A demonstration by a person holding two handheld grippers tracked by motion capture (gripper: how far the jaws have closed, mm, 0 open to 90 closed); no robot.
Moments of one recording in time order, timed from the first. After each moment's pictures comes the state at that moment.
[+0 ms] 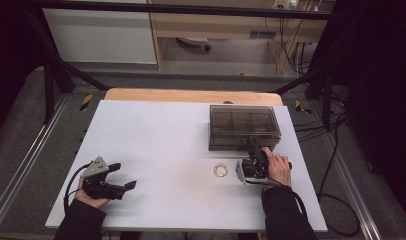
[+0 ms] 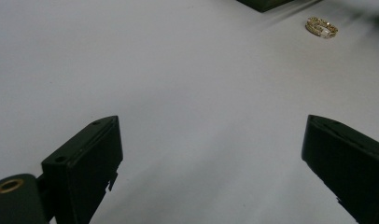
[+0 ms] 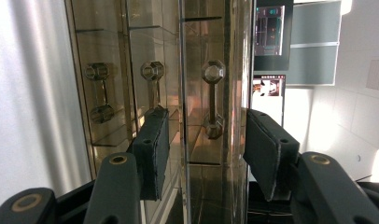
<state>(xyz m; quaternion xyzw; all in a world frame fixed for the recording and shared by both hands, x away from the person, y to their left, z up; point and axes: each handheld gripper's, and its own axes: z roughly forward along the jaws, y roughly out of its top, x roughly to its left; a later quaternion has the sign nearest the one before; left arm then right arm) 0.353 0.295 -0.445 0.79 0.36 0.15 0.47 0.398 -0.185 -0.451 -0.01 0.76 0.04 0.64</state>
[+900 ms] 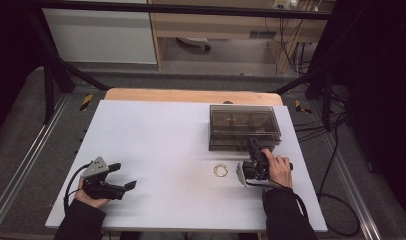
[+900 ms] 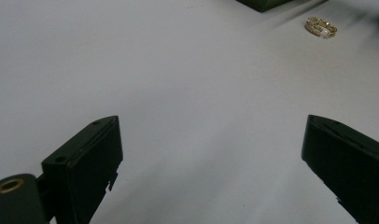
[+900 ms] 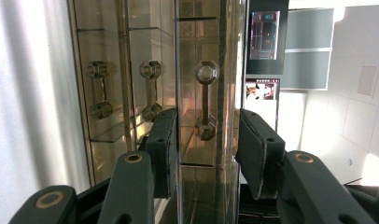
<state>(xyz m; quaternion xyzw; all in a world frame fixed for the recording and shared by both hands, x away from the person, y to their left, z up) 0.353 0.295 -0.445 0.79 0.36 0.15 0.47 0.392 -0.187 -0.449 -0.03 0.76 0.04 0.65</state>
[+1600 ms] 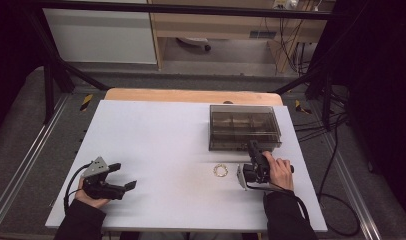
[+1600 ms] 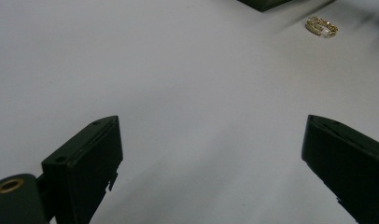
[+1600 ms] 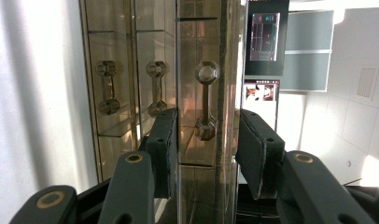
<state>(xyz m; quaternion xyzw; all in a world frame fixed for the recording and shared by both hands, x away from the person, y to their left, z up) 0.353 0.295 -0.444 0.79 0.36 0.15 0.47 0.383 -0.187 -0.449 -0.03 0.76 0.04 0.65</state>
